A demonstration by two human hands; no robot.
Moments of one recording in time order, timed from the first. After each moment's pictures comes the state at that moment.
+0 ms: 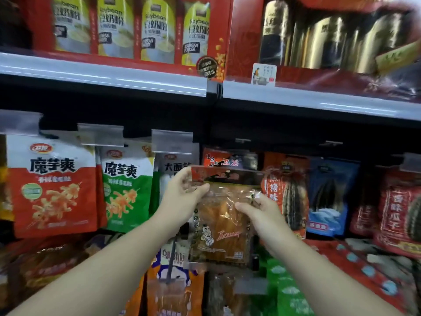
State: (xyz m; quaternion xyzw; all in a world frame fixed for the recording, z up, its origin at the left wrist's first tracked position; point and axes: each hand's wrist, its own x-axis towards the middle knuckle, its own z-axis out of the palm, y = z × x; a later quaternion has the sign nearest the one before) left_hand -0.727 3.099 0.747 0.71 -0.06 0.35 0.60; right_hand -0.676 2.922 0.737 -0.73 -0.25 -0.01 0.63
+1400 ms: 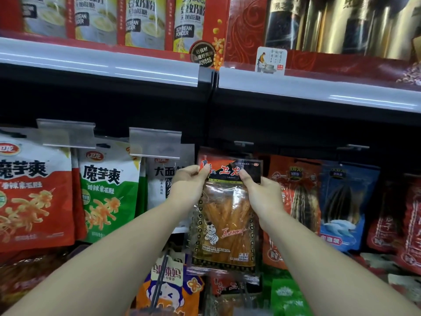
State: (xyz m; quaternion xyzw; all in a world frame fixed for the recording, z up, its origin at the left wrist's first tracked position) left_hand -0.621 3.110 0.766 0.72 0.05 0.35 0.59; right_hand -0.593 2.956 0.774 -0.72 -0.15 -0.11 0.67
